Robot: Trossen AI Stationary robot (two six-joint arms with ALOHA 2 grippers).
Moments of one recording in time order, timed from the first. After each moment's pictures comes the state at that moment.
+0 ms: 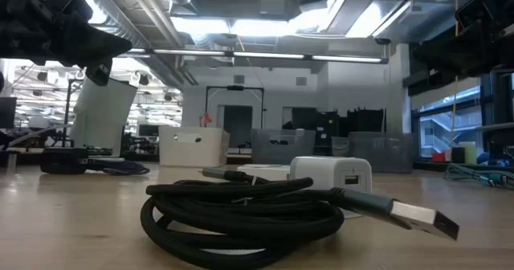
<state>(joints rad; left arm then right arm) 0.04 0.00 0.01 0.01 -0.01 -0.24 0.10 0.05 0.01 0.03 0.08 0.07</state>
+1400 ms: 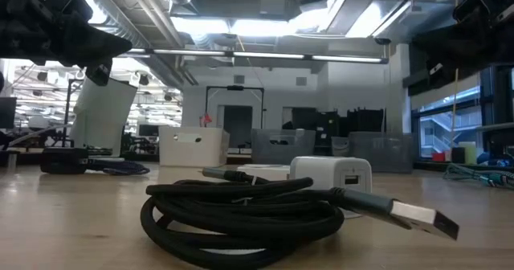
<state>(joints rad) 0.04 0.00 0.01 0.01 -0.01 -0.24 0.10 0.06 0.01 0.11 0.08 0.23</state>
